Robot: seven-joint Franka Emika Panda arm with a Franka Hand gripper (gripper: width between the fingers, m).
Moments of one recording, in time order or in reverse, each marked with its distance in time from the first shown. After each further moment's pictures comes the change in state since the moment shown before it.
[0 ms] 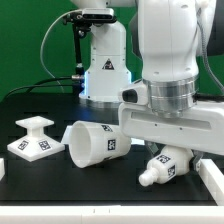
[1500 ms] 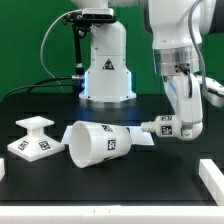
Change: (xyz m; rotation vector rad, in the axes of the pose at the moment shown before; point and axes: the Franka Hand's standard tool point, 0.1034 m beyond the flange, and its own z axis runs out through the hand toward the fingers) arm -0.086 0.013 -0.013 0.075 -0.001 1.034
